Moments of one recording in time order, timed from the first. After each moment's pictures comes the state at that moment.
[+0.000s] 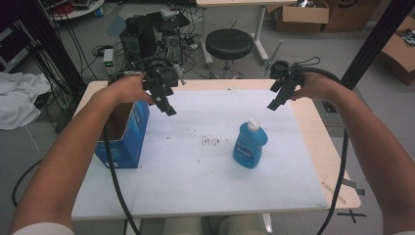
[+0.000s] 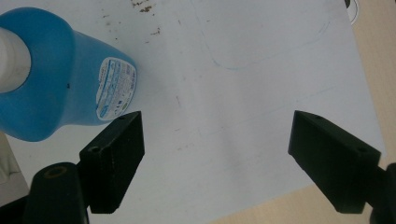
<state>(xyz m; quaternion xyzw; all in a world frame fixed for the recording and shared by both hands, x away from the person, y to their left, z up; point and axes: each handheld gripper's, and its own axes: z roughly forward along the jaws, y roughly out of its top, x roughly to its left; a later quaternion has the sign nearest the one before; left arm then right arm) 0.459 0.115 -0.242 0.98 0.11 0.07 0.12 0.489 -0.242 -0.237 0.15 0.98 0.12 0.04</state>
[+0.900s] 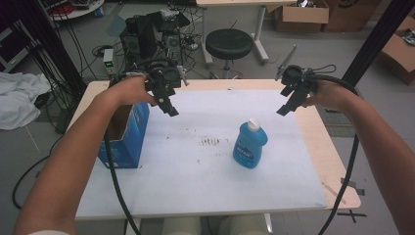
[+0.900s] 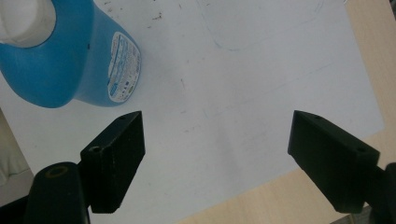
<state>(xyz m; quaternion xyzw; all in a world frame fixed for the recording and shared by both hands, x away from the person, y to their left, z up) 0.450 0.106 -0.238 0.98 0.11 0.08 0.11 0.458 -0.266 -0.233 0.17 0.97 0.13 0.06</state>
